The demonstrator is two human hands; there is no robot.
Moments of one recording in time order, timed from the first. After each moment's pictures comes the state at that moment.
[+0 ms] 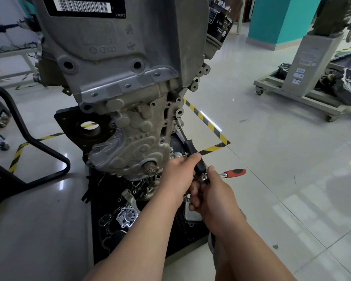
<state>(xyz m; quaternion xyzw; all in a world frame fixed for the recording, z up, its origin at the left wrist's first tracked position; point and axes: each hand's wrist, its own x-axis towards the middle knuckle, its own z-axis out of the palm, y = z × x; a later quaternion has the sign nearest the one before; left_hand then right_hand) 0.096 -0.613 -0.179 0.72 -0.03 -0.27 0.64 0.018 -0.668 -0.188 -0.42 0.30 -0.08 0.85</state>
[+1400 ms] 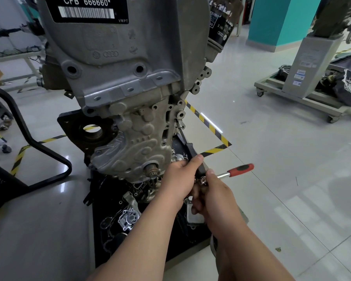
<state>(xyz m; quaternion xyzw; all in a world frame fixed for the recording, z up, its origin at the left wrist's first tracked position) 0.099 -0.608 -0.180 0.74 -0.04 -0.27 0.61 0.016 -0.664 -0.185 -0.51 0.31 -0.10 0.79</state>
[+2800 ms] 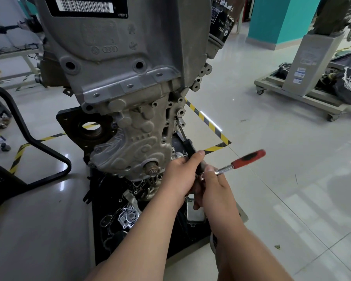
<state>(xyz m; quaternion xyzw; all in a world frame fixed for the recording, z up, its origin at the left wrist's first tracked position) 0.099 -0.611 -0.179 0.72 -0.04 -0.26 0.65 0.016 -0.662 -0.192 -0.62 0.30 -0.15 0.70</state>
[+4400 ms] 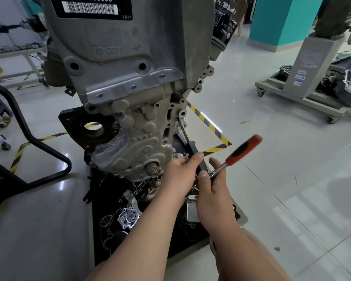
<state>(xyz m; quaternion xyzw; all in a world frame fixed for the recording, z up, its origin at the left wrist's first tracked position) 0.101 -0.609 -0.180 0.74 -0.05 -0.24 0.63 0.015 -0.655 -0.195 -0.70 0.26 -0.20 0.64</state>
